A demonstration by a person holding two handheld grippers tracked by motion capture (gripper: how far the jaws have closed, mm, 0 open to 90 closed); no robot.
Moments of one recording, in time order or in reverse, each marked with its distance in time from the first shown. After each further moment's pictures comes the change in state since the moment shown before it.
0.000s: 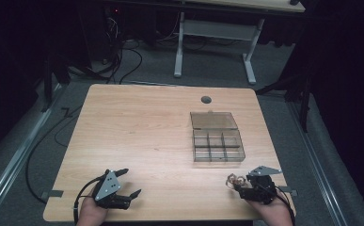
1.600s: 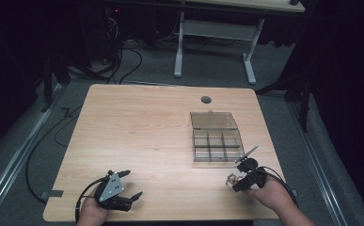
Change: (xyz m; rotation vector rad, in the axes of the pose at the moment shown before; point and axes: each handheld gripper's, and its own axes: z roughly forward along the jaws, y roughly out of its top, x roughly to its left) left arm -0.004 0.002 0.003 0.045 -0.016 0.045; right arm 0.001 0.057 0.021 0.506 0.019 -0.037
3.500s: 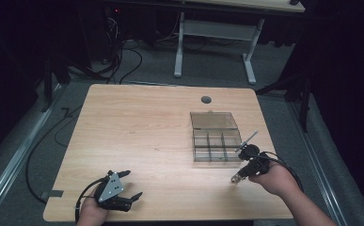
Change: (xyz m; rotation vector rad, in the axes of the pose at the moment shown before) left arm 0.000 0.000 0.000 -0.006 -0.006 0.000; right arm -0.003 0.026 -0.052 -0.008 -0.010 -0.167
